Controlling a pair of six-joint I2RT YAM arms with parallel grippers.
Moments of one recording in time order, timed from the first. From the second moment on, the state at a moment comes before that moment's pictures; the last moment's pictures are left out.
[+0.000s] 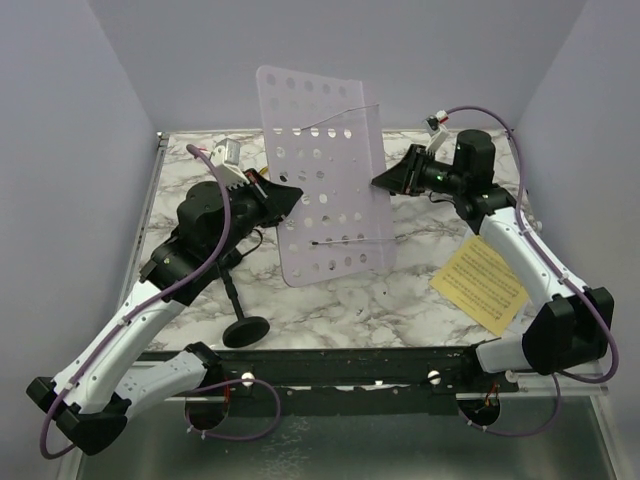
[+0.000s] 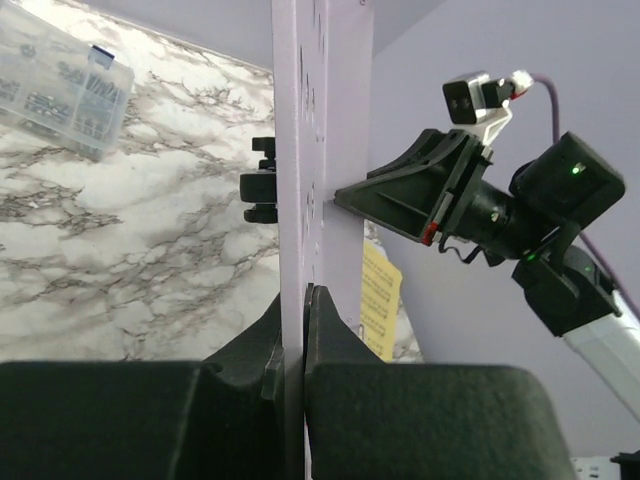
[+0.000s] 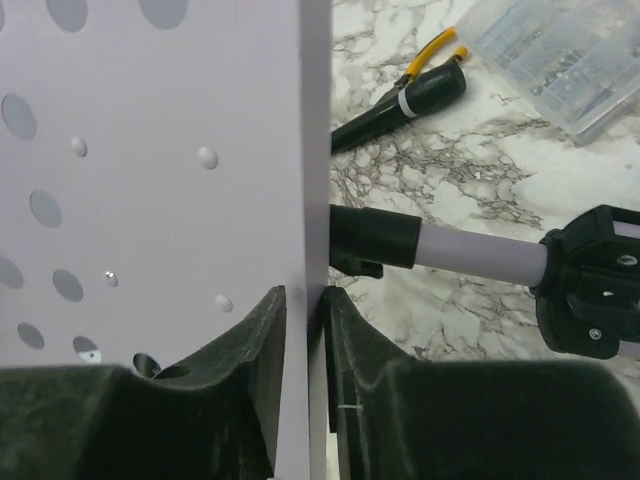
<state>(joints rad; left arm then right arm) -0.65 0.92 1.11 -0.28 -0.08 -0.81 0.26 1.39 1.19 -0.08 -0.71 0.56</state>
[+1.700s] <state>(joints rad) -0.64 0.98 1.34 -0.58 0.08 -0.49 0.12 1.26 0.71 0.58 -1.11 -0.49</state>
